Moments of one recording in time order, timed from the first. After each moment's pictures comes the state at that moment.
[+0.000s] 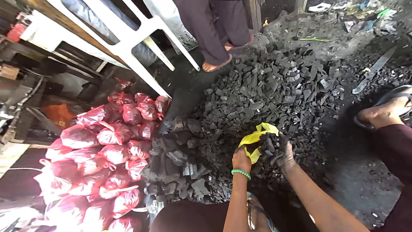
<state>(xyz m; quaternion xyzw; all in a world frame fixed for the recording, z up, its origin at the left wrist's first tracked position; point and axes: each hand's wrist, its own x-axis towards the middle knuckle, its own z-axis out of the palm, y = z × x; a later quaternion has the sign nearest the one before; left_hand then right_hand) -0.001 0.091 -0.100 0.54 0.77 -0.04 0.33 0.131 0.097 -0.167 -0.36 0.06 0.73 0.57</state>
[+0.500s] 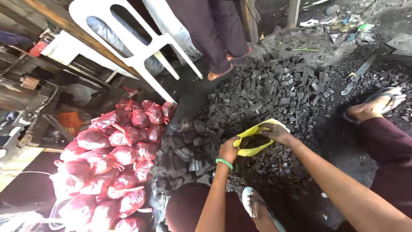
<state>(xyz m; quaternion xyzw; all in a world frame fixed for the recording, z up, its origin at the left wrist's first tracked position) -0.049 0.089 -0.046 0.60 0.72 0.04 0.35 0.171 0.139 -0.119 -0.55 -0.64 0.51 0.18</state>
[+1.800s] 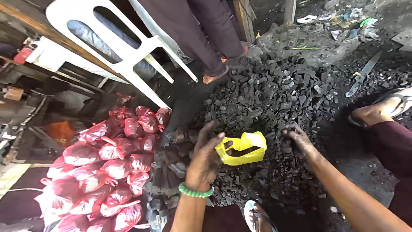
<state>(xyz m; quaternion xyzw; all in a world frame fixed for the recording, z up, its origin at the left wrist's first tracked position) -0.036 0.105 0.059 0.35 0.60 0.44 0.57 0.206 0.127 -0.159 -0.47 -0.23 0.64 0.55</state>
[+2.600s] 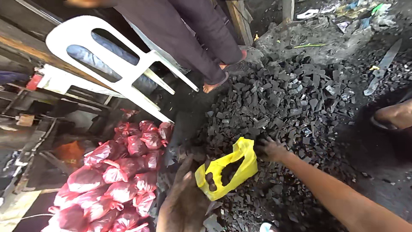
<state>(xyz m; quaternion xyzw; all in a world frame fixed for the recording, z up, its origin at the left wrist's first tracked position) -0.078 0.112 0.068 0.26 0.51 0.55 0.61 0.123 0.219 -0.225 -0.51 -0.77 0.39 0.05</state>
